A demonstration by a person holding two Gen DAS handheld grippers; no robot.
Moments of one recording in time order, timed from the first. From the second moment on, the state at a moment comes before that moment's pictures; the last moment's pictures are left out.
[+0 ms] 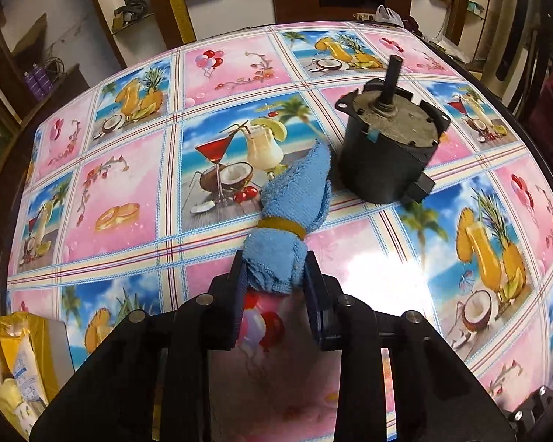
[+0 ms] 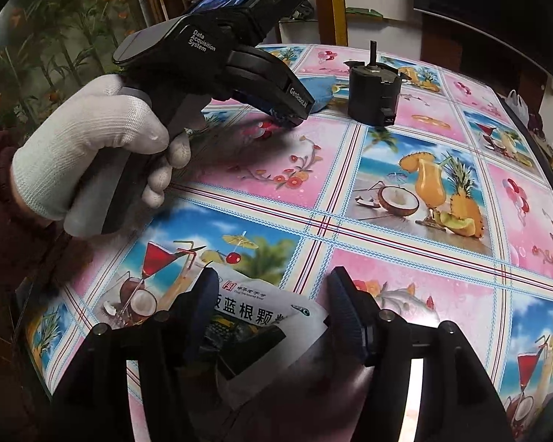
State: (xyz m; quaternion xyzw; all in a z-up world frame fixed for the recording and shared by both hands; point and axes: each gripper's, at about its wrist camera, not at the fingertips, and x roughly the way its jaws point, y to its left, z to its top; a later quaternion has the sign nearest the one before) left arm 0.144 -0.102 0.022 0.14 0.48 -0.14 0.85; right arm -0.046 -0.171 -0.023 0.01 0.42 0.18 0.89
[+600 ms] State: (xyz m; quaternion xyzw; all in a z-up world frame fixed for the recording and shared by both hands) left arm 0.055 -0.060 0.036 0.09 0.49 -0.20 0.84; right arm -0.040 -0.229 -0.027 0.17 0.45 0.25 0.84
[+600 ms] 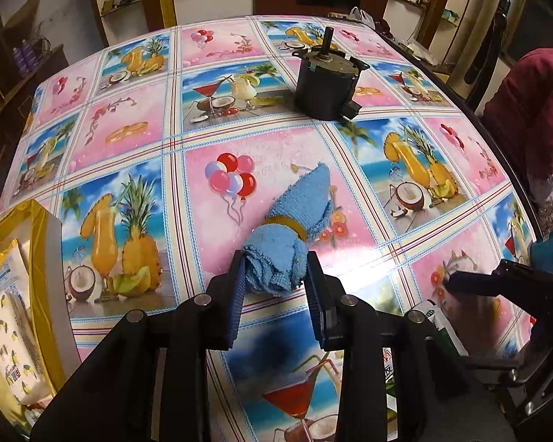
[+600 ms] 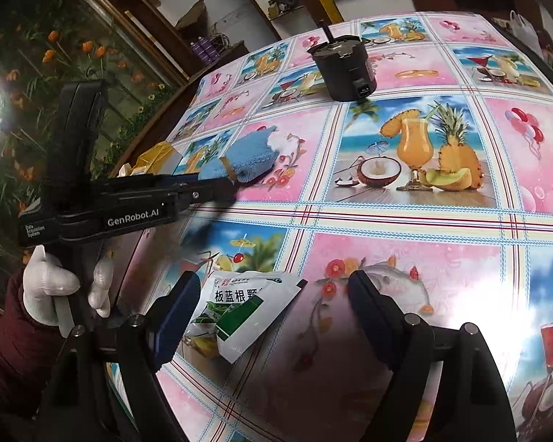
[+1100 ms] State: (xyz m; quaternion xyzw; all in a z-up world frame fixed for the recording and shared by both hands) left arm 0.042 -0.067 0.042 0.12 0.47 -0.20 0.85; right arm -0.043 -0.200 -0.025 0.10 0.44 0.24 0.86
